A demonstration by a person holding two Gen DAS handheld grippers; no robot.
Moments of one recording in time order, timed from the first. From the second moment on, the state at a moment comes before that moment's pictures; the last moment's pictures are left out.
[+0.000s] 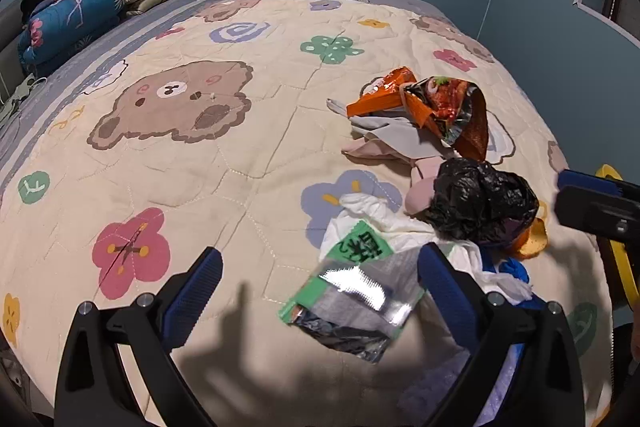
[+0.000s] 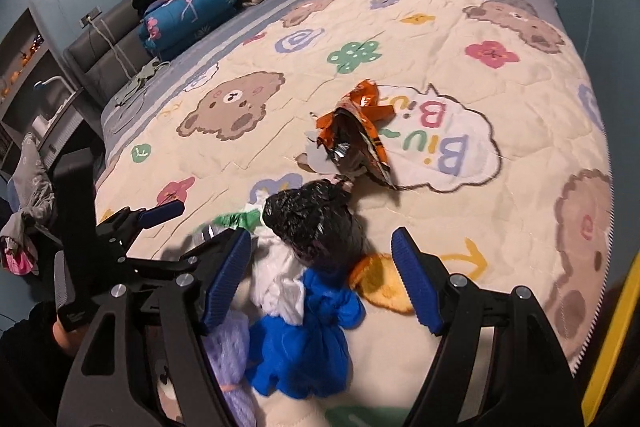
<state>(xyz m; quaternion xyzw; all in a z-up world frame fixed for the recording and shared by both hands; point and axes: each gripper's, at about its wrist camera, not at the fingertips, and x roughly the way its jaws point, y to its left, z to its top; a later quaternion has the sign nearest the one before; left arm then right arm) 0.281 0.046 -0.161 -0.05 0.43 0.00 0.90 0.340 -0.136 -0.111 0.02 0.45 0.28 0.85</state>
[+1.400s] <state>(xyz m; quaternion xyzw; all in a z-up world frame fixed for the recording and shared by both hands) 0.258 0.060 -0.141 -0.11 0.40 -0.07 0.91 0.345 -0.179 -0.104 0.14 0.43 0.30 0.84</state>
